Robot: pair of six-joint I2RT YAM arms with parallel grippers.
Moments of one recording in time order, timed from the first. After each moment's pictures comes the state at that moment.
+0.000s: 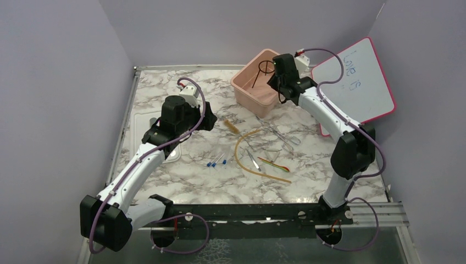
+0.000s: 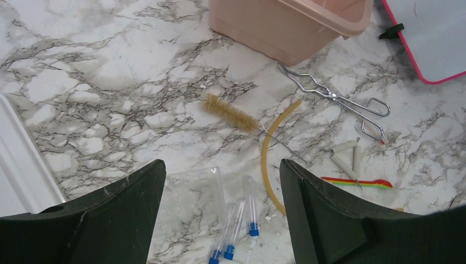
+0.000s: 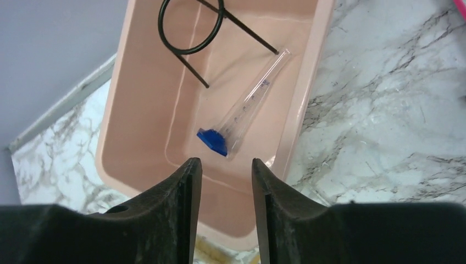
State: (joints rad) left arm -0.39 1.09 0.89 -0.23 0.14 -0.26; right arm 0.46 1.81 1.65 -0.49 0.50 0.87
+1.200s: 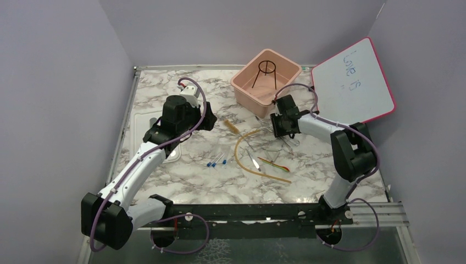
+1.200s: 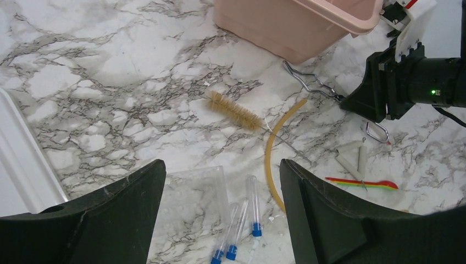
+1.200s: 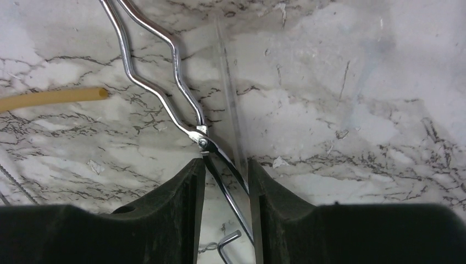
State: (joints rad) left arm -0.39 1.11 0.89 -0.23 0.13 -0.26; right arm 0.42 1.74 1.05 -0.33 0.09 0.12
